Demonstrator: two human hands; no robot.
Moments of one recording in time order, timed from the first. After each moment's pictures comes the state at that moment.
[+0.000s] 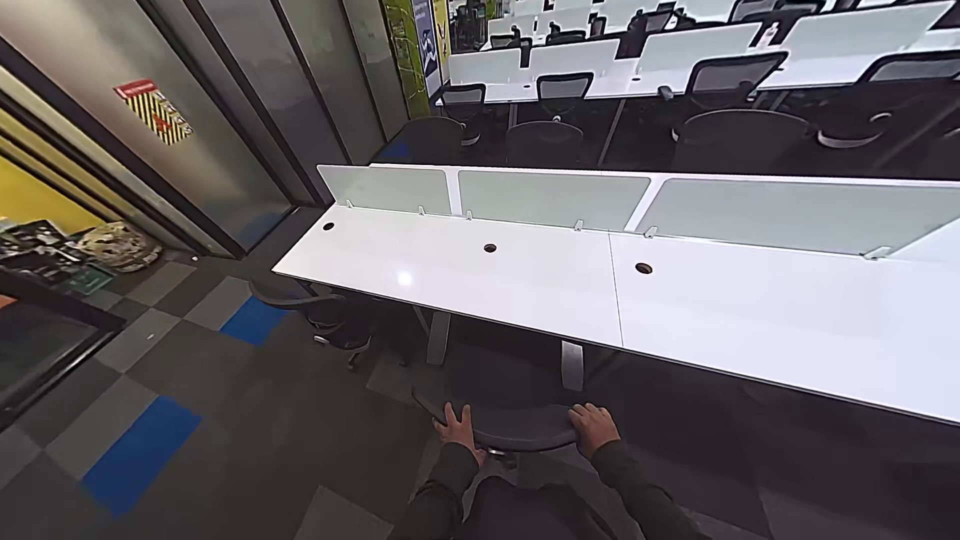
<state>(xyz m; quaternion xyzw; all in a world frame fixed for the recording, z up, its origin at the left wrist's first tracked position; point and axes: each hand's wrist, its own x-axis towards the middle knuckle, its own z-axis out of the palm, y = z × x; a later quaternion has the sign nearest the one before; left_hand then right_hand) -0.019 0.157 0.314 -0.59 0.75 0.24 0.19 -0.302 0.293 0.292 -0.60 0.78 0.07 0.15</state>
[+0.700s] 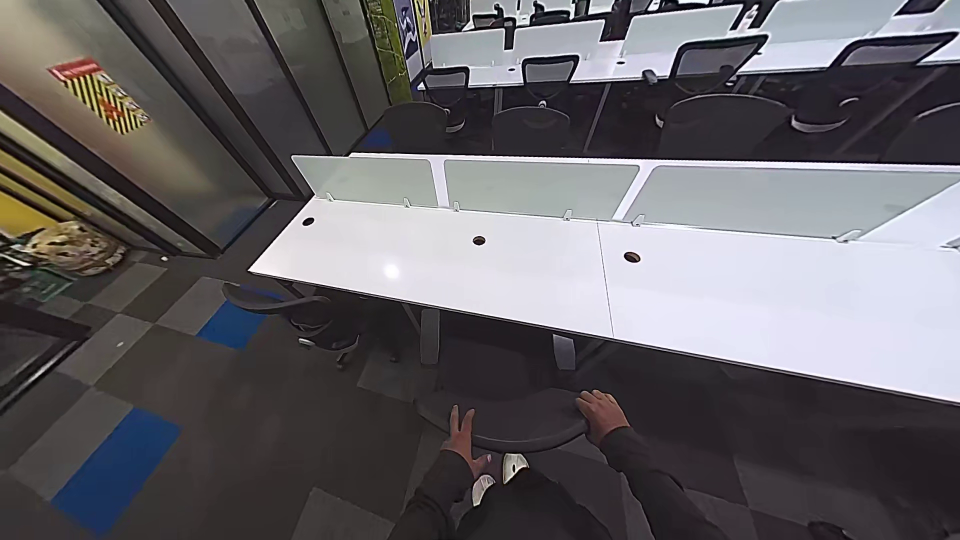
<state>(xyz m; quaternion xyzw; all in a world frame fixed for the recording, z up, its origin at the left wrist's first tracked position) -0.008 0.154 0.334 -0.49 0.75 0.40 0.17 -0.340 0.292 0.289 -0.60 0.78 0.05 0.16</state>
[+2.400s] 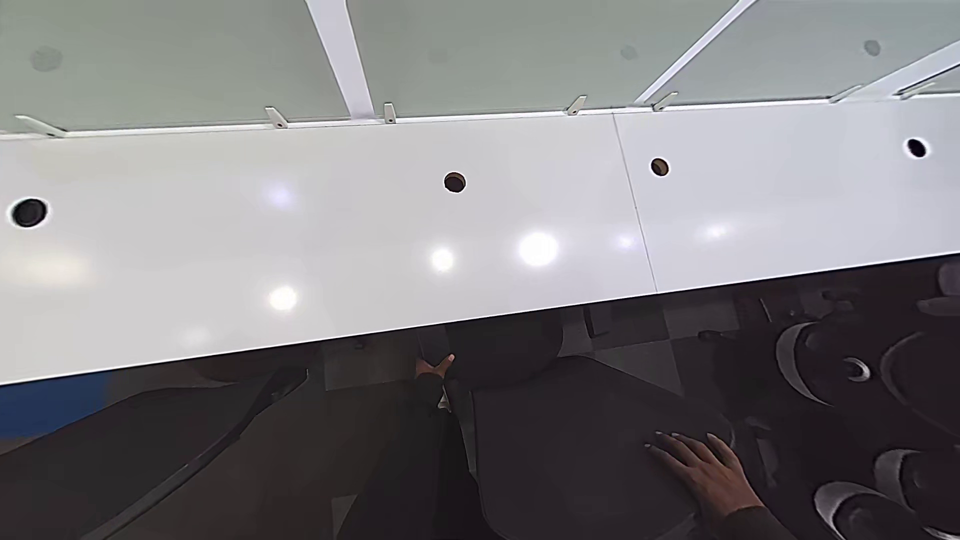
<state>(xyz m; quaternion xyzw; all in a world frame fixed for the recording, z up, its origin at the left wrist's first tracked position) -0.062 -0.253 0.035 -0.63 0.57 0.52 0.14 -0.266 0.203 0.308 -0.44 0.82 0.23 0.27</state>
